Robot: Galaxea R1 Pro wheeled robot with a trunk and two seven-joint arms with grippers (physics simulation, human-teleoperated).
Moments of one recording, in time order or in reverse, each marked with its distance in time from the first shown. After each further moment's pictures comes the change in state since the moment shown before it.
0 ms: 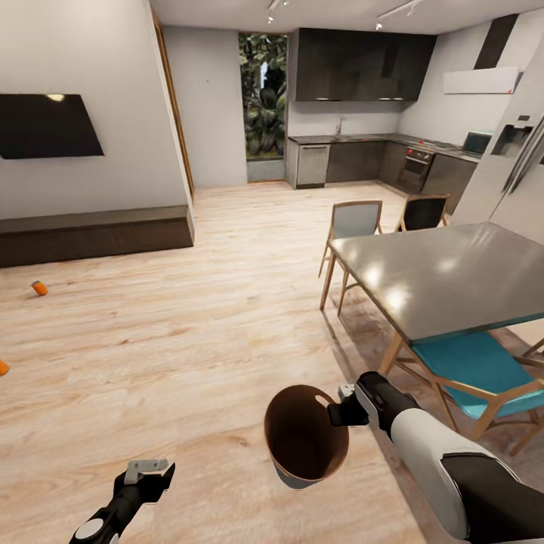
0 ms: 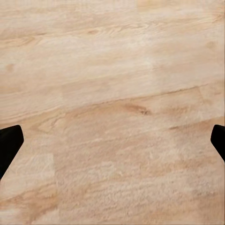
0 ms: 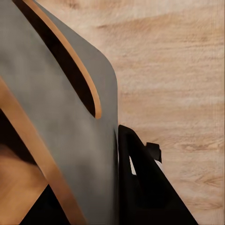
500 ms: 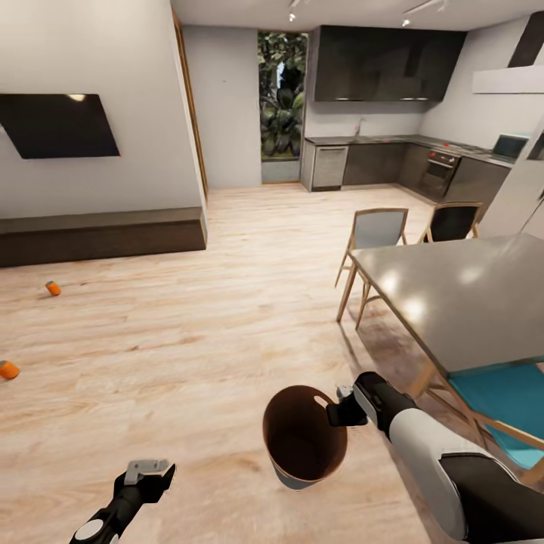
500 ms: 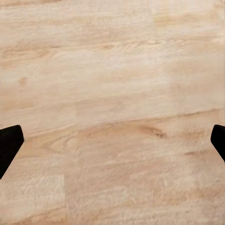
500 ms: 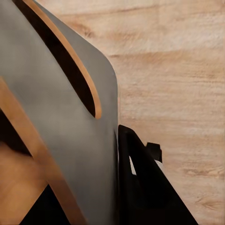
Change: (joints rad) left arm 0.000 0.000 -0.001 0.005 0.002 -0.005 -0.003; right arm 0.001 0.007 0.000 0.000 0.002 0.000 -0.003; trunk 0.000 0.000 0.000
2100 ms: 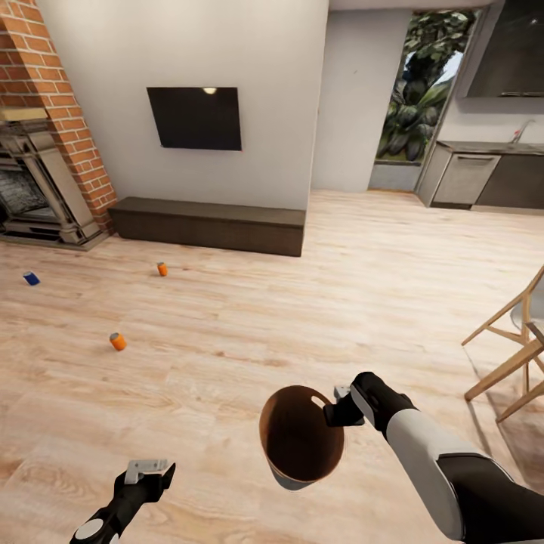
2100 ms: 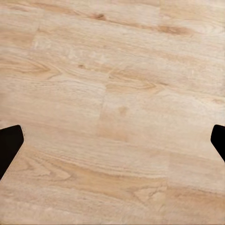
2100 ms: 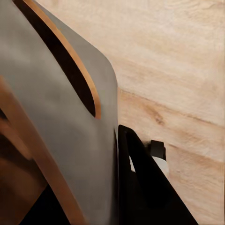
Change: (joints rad) left arm 0.000 0.000 0.000 -0.004 0.000 0.001 -0.001; right arm 0.001 0.012 -0.001 0.000 -0.001 0.000 0.000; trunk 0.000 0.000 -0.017
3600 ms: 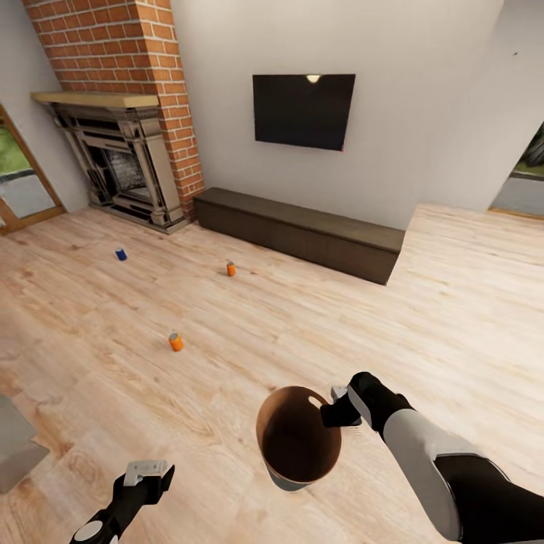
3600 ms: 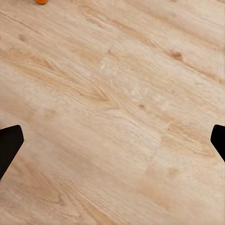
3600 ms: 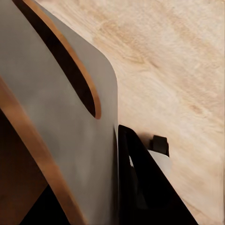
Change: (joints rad) left arm 0.000 0.000 0.003 0.012 0.004 0.000 0.000; right arm 0.000 0.013 0.001 0.001 0.005 0.000 -0.001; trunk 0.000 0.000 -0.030
